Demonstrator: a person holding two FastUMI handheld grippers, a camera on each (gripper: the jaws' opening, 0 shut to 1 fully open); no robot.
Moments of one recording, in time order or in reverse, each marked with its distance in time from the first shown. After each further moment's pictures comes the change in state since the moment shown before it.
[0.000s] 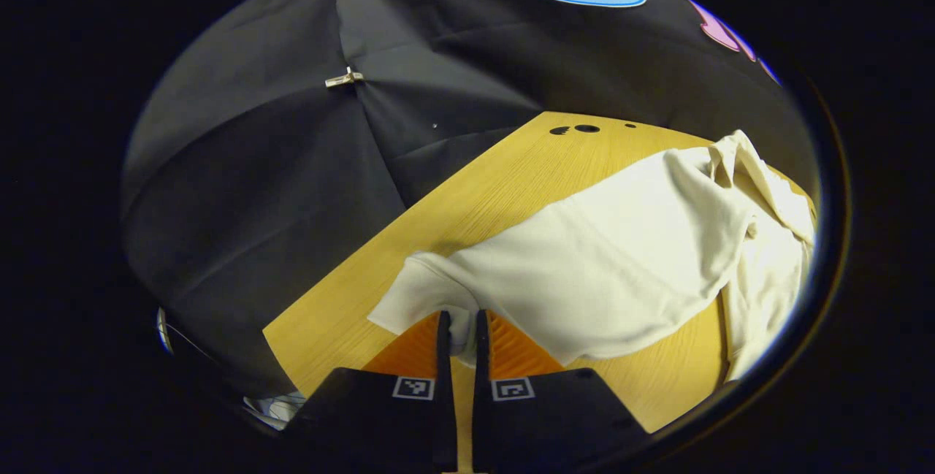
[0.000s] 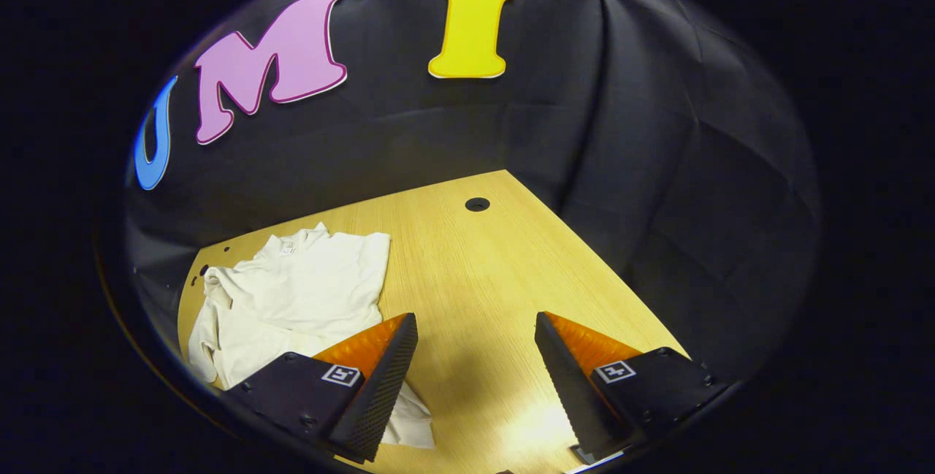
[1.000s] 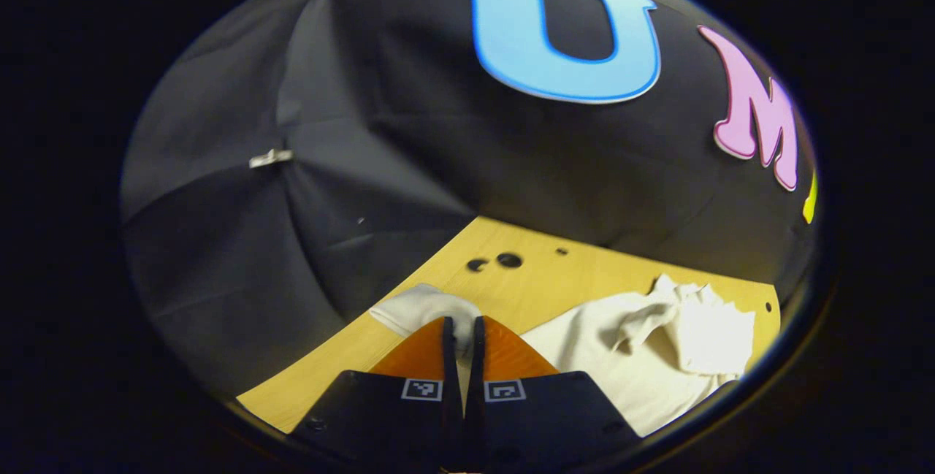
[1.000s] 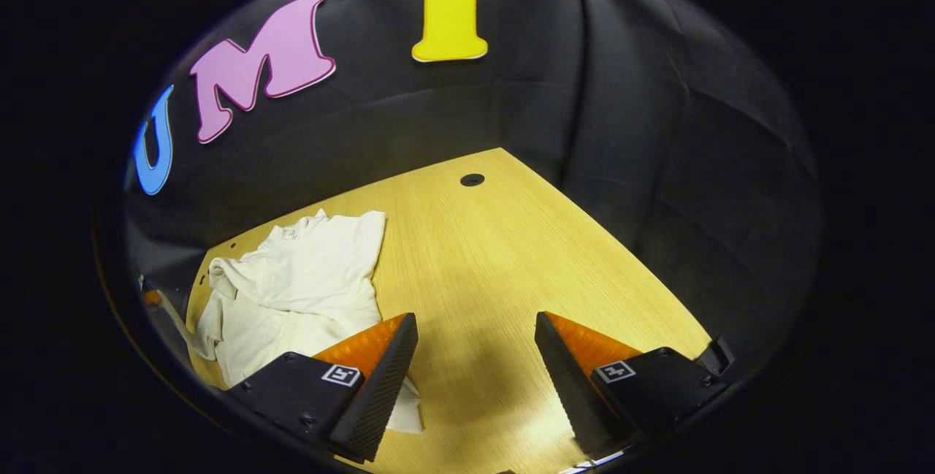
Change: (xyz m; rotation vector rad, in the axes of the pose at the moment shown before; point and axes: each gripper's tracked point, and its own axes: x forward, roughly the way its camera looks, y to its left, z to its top) left arm -0.023 -0.156 0.259 -0.043 -0.278 -0.269; right arm 0.001 -0.025 -0.044 0.065 0.044 0.032
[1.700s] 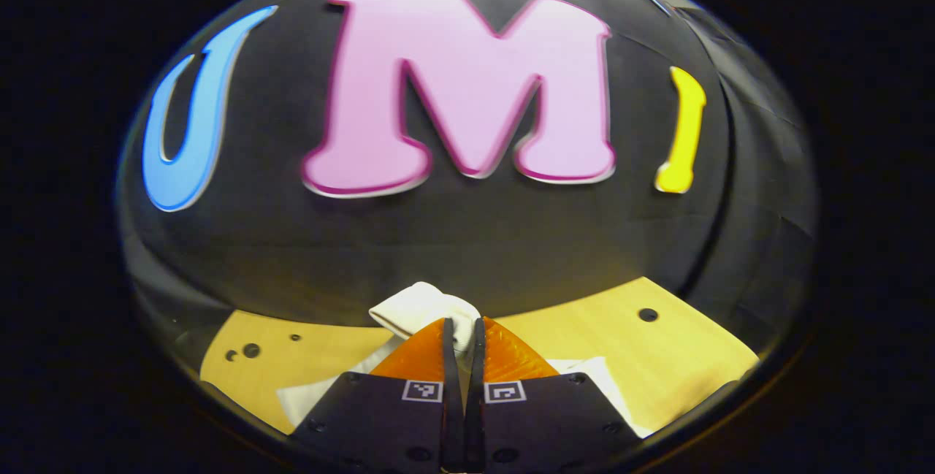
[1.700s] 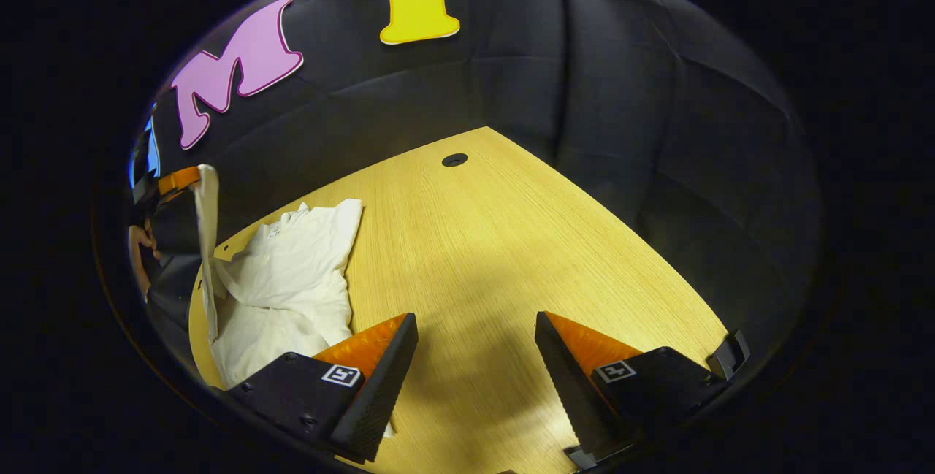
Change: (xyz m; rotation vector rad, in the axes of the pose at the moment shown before) left arm -0.050 -0.431 0.017 0.287 -0.112 -0.617; right arm 0.032 -0.025 -0.017 0.028 0.065 0.038
